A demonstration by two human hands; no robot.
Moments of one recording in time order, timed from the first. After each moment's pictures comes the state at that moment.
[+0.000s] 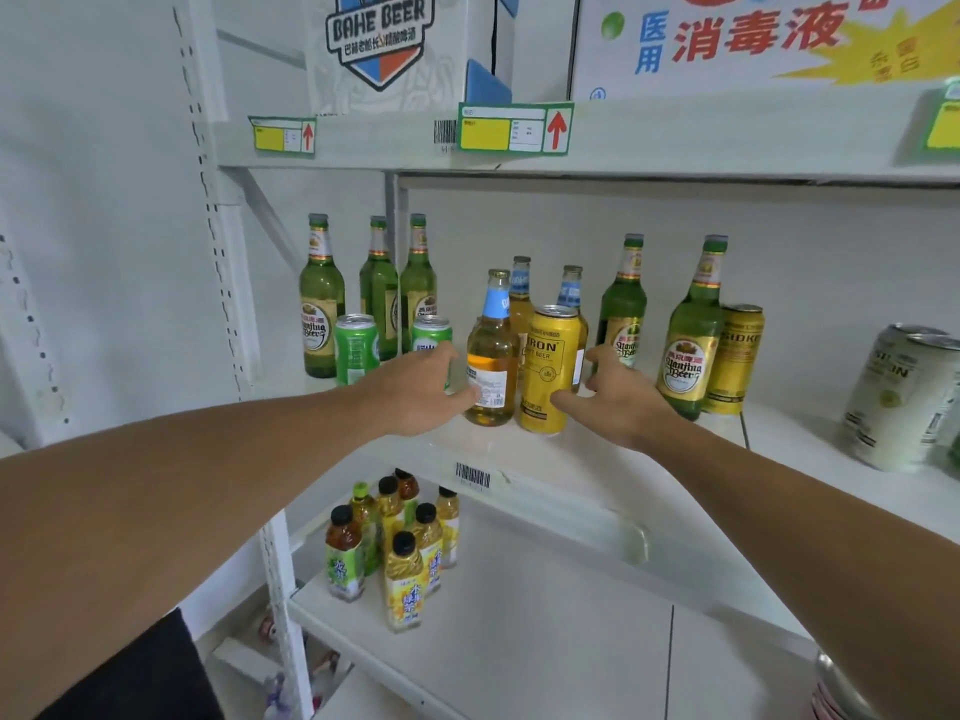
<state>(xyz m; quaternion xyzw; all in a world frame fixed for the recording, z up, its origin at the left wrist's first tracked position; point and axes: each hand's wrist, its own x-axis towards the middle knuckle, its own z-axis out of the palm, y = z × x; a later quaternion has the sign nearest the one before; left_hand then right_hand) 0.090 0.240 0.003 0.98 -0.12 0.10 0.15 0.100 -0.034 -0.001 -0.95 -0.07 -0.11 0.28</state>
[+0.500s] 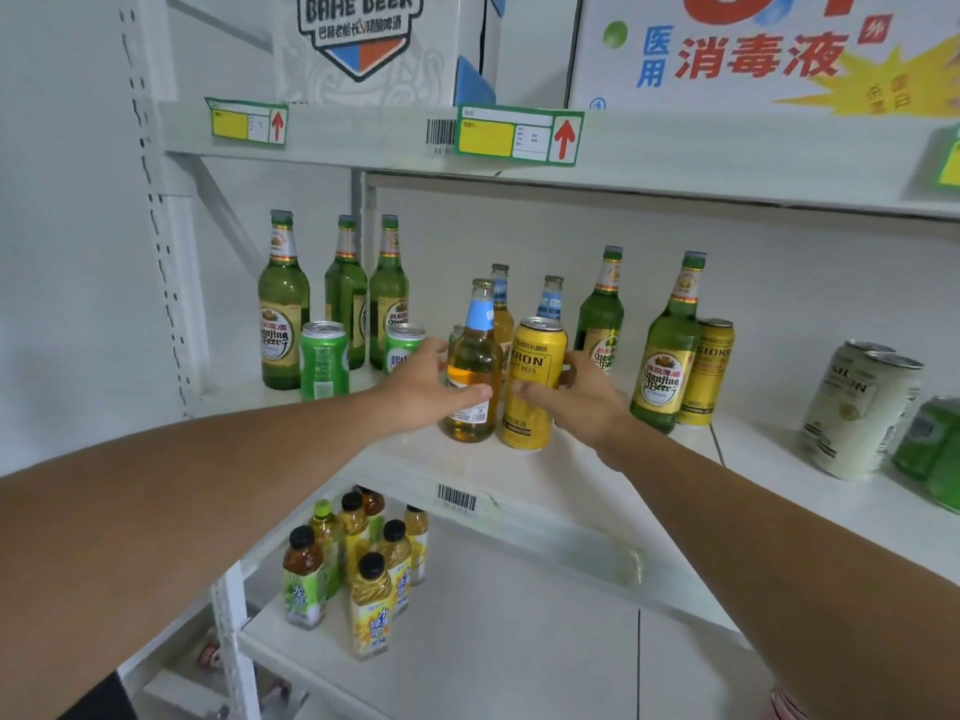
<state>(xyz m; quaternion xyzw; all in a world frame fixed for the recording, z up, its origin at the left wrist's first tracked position) 0.146 0.226 -0.007 0.88 -0.12 0.05 0.45 0.125 -0.008 -0.005 -0.85 -0.04 -0.11 0.51</state>
